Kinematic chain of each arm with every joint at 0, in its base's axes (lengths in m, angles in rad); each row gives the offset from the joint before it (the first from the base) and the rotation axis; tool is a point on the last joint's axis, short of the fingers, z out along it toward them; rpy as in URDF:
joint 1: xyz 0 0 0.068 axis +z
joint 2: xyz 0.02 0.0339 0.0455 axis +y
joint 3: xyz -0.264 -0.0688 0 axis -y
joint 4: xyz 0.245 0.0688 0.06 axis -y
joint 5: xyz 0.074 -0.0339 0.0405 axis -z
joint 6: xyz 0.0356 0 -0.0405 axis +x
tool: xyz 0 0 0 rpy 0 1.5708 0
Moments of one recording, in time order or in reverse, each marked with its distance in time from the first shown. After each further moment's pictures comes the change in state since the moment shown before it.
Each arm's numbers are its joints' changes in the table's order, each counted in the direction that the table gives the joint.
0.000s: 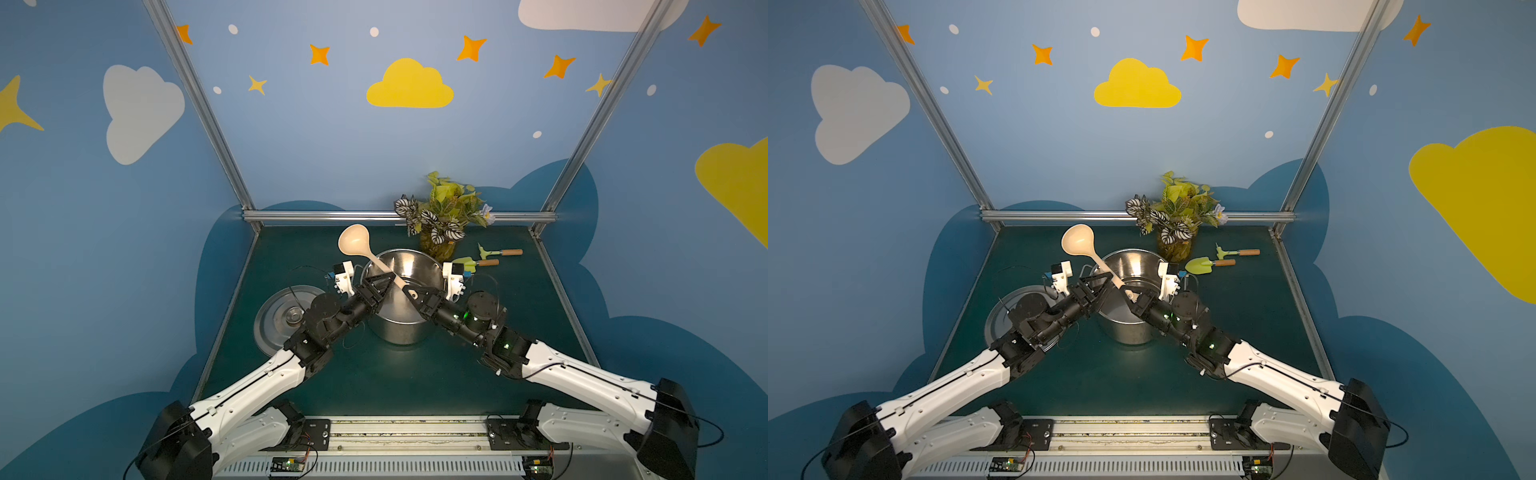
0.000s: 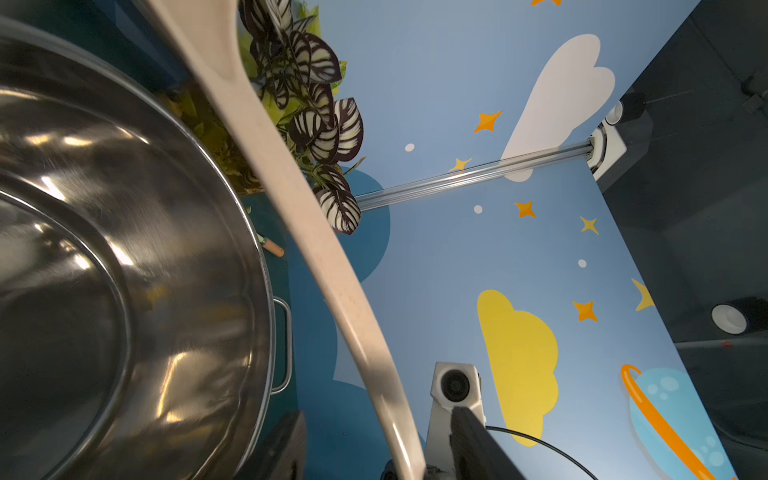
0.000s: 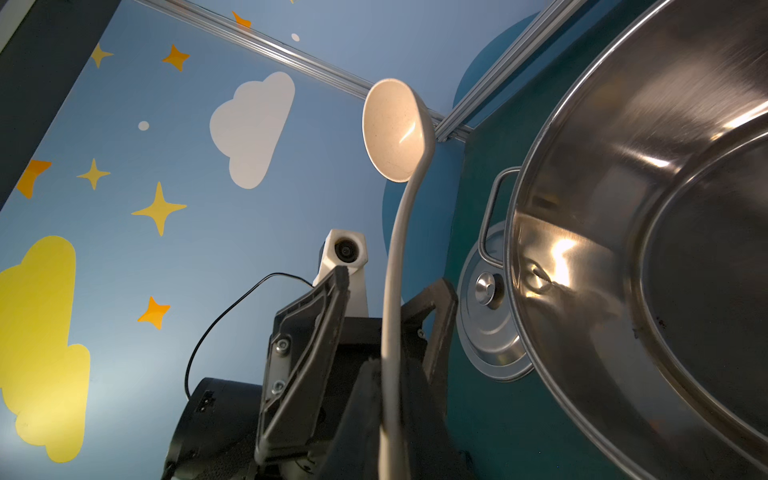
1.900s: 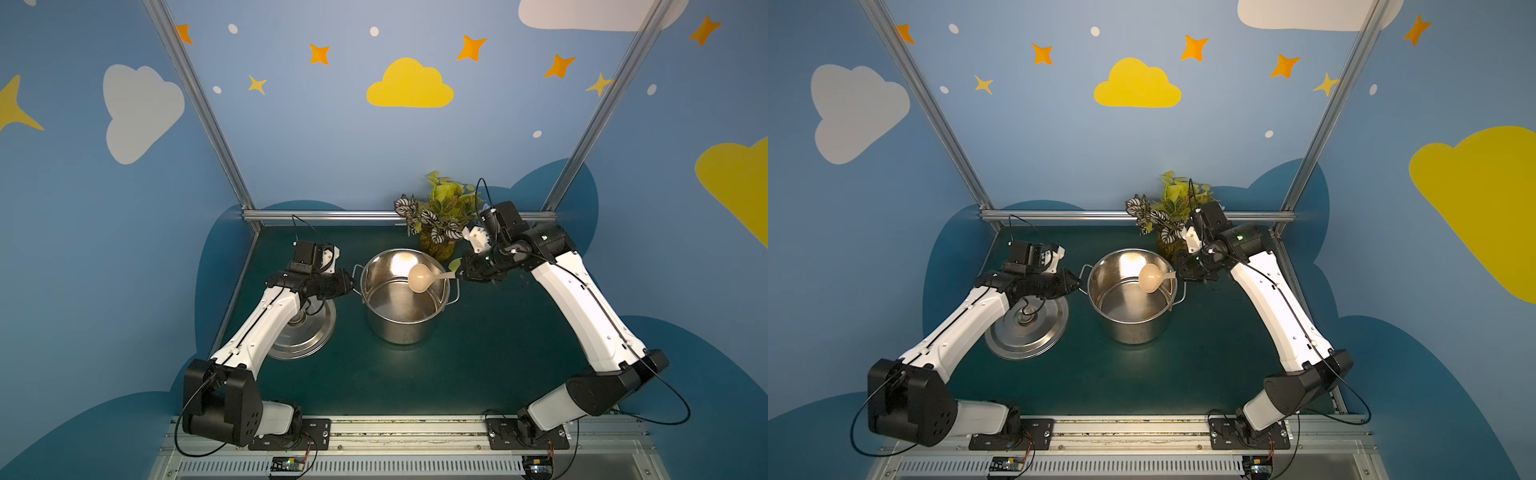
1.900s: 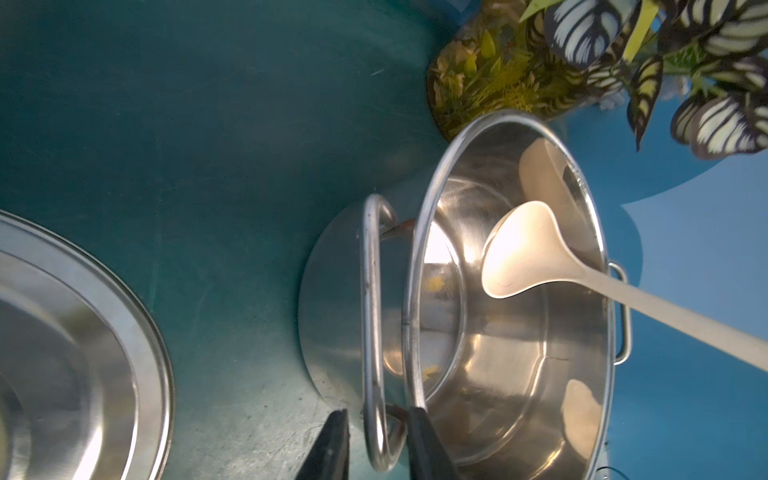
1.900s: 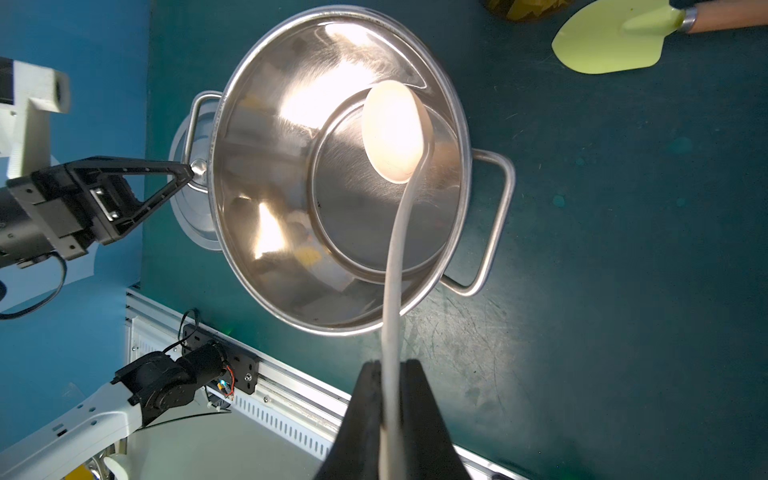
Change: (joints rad) left arm 0.468 0.366 0.513 -1.055 0.323 0.909; right arm -0.457 0.482 1.111 -1.655 -0.237 -0.792
